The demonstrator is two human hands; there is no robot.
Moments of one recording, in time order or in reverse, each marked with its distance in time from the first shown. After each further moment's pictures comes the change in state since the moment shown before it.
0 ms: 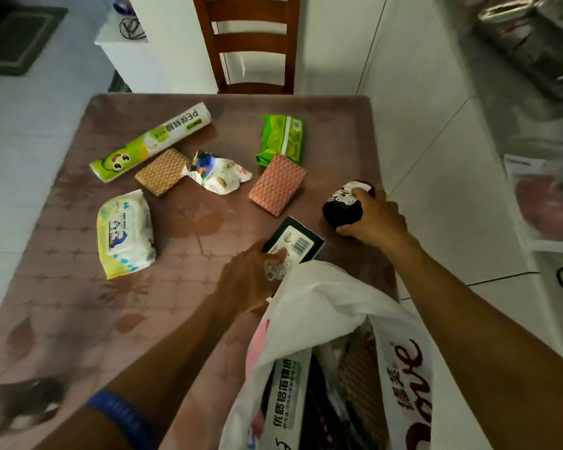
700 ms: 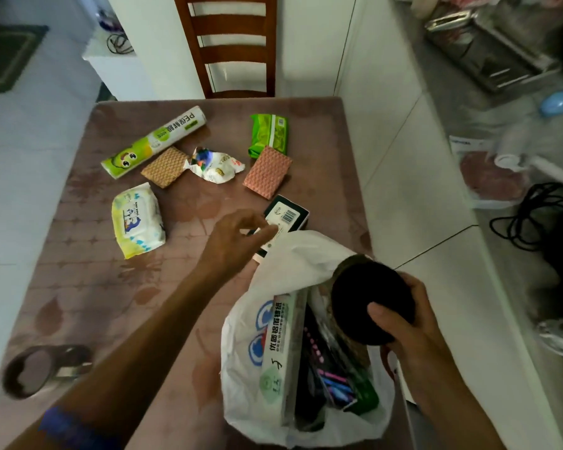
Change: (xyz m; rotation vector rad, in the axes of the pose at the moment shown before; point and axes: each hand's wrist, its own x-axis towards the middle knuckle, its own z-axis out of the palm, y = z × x) left_hand -0.092 0.031 -0.074 -0.567 0.128 0.104; right_hand -0.319 0.012 -0.020 1.508 -0.057 0.057
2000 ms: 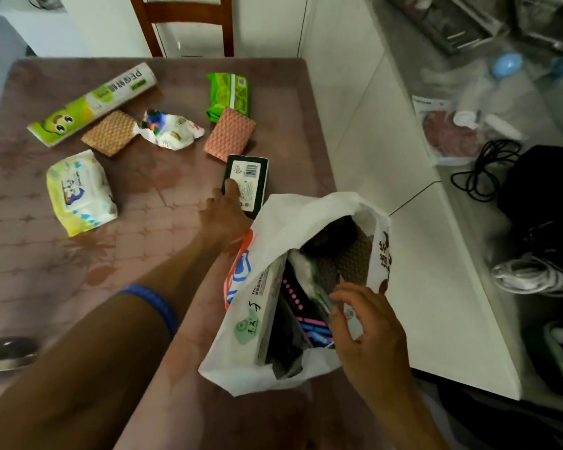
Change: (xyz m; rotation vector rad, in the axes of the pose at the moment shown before) left_hand 0.051 -0.063 0.082 0.534 0.023 -0.200; right_hand -0.036 0.082 0.001 -1.024 0.309 -0.415
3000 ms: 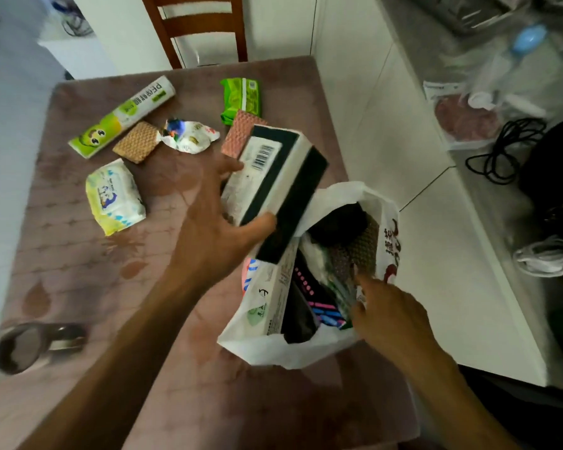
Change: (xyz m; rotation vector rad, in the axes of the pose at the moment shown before) left_hand -0.146 0.035 -0.115 -0.550 0.160 0.281; right_hand 0.021 0.005 -0.023 -0.347 -0.432 0.189
